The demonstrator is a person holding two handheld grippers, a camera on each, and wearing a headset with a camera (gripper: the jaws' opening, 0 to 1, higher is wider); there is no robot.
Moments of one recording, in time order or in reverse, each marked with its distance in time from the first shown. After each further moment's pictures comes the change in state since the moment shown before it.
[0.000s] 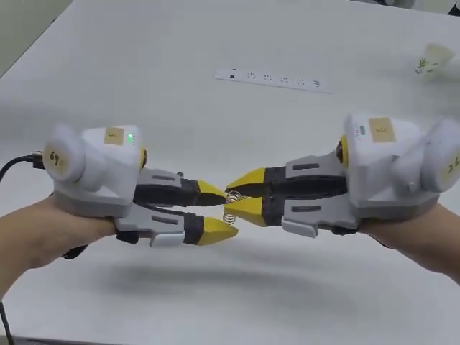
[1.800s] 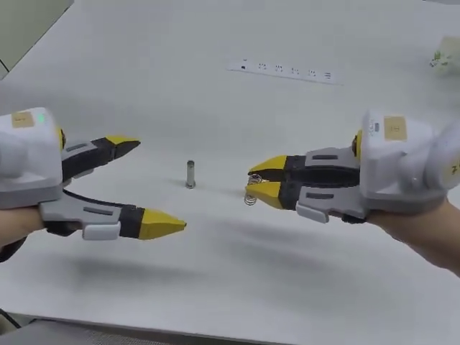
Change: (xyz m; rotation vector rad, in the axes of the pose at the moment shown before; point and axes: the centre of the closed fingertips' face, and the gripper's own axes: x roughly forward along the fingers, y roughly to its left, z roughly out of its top) left arm -0.088 0.049 -0.022 -0.107 -0.042 0.354; right arm -0.003 -0.020 -0.020 0.001 0.024 -0.108
